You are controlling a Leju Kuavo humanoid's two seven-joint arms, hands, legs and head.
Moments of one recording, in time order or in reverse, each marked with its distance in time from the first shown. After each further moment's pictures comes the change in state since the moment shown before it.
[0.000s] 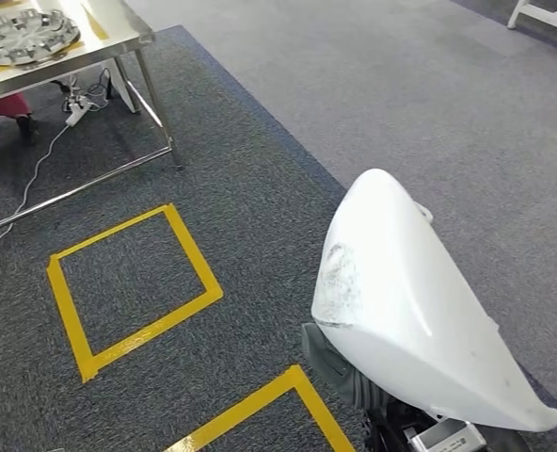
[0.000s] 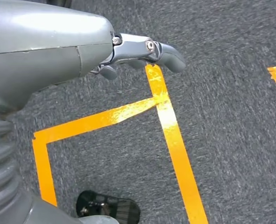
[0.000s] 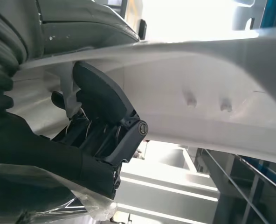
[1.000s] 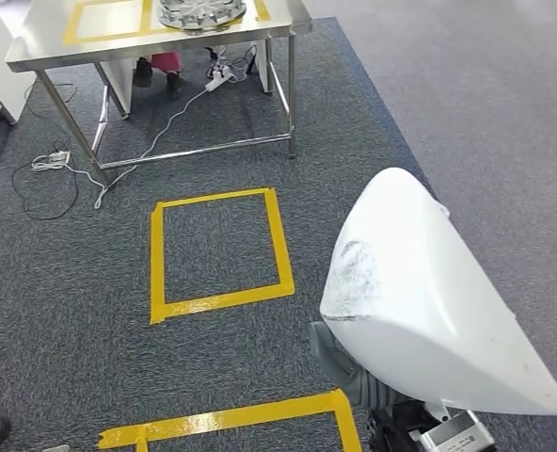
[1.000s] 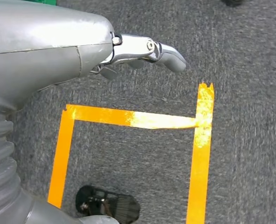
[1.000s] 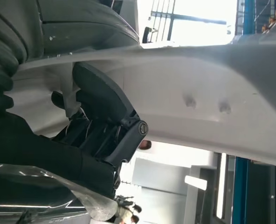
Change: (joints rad) left arm -0.005 -0.013 -0.009 0.001 0.003 0.008 0.004; right arm 0.028 -0.003 -0.019 -0.008 -0.012 0.005 -0.005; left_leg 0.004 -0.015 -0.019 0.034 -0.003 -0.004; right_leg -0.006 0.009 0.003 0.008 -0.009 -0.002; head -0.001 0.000
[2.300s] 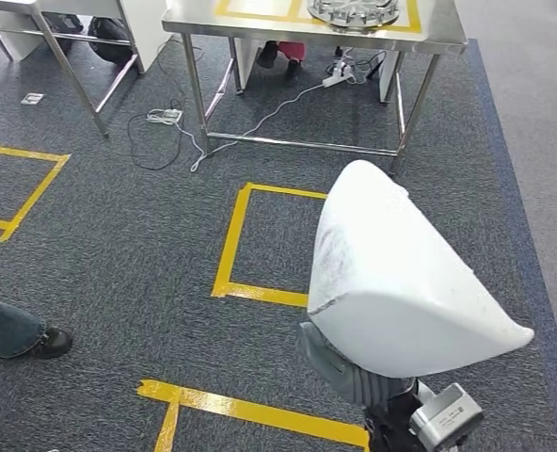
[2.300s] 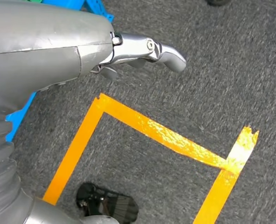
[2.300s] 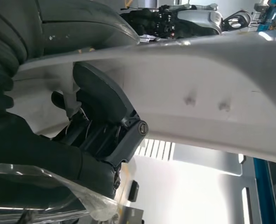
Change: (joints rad) left arm 0.014 -0.005 0.001 -0.002 0.047 -0.023 0.001; right arm -0.004 -0.001 -0.018 0.002 -0.064 0.059 0.066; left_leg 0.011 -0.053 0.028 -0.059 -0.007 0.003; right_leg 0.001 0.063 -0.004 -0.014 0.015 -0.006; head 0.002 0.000
